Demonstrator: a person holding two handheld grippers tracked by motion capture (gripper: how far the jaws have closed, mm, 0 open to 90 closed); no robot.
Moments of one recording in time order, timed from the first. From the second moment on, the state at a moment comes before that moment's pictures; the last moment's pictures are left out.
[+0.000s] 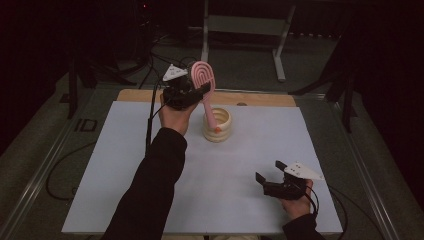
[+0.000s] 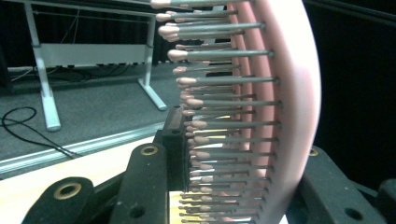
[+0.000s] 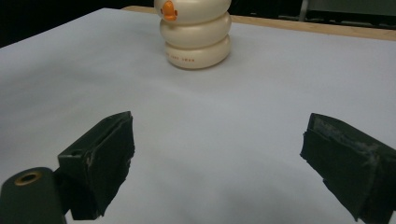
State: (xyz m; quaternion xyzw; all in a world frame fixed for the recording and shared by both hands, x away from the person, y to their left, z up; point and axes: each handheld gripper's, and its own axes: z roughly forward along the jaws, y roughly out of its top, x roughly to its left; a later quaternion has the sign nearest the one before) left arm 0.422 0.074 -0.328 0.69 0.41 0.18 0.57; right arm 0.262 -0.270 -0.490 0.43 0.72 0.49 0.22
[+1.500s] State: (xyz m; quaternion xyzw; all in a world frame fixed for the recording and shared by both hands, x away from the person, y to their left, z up) left arm 0.435 0.051 -0.344 0.67 0.42 0.20 0.57; right arm 0.261 -0.270 -0.490 0.43 0.72 0.50 0.22
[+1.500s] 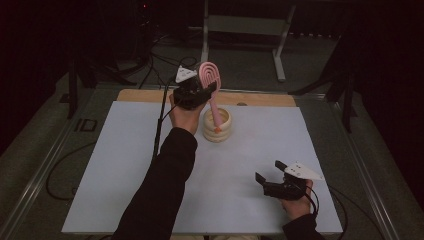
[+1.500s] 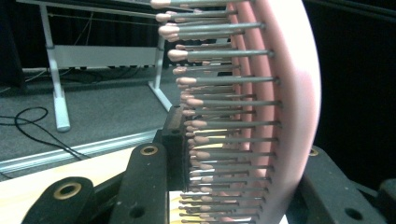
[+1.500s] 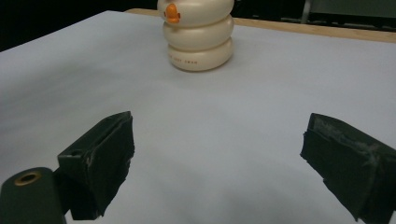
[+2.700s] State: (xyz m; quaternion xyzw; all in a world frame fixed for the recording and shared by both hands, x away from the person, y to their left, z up) left arm 0.447 0.035 -0.362 0.66 0.43 0.22 0.57; right arm 0.262 -0.270 -0.491 0.43 0.72 0.50 0.22
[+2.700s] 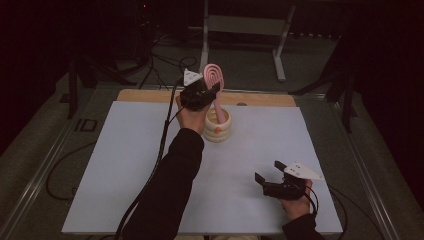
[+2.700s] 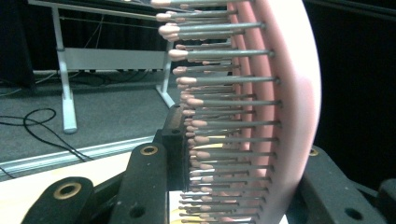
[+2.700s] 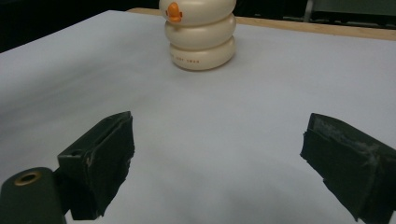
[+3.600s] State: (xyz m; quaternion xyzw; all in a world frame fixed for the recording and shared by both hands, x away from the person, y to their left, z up) left arm 0.451 0.030 -0.377 0.67 0.44 0.22 0.56; right arm 0.262 -0.271 -0.490 0.43 0.72 0.50 0.22
